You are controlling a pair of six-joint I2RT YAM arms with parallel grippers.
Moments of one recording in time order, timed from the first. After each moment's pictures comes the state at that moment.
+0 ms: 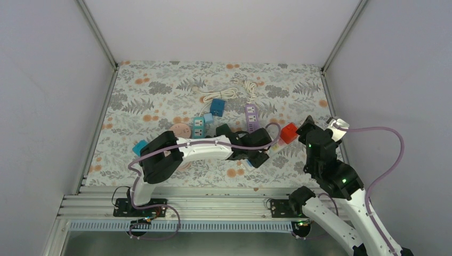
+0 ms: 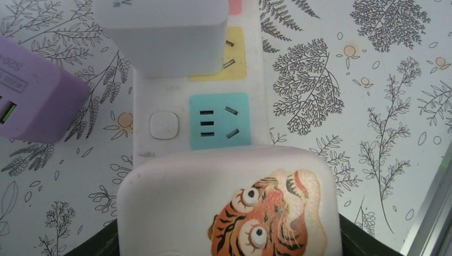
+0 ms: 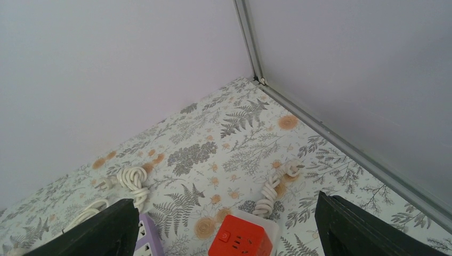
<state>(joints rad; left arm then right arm) -1.18 2.02 1.50 -0.44 -0.06 -0.22 0.58 0.53 0.86 -0.79 0.87 0.68</state>
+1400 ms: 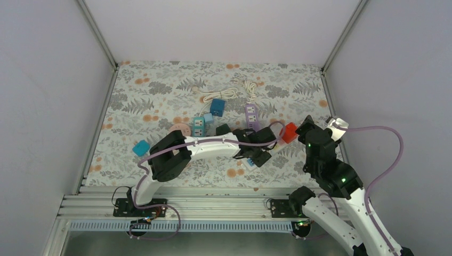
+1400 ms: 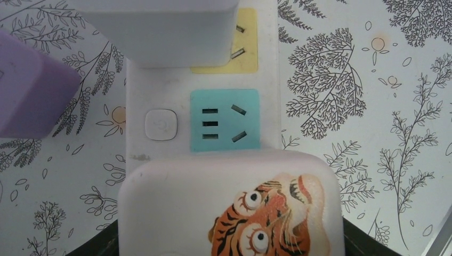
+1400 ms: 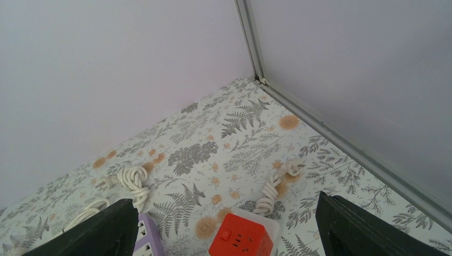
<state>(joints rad) -1.17 2.13 1.63 -0.56 -0.06 -0.24 0.58 0.54 0.86 -0.78 0.87 0.68</state>
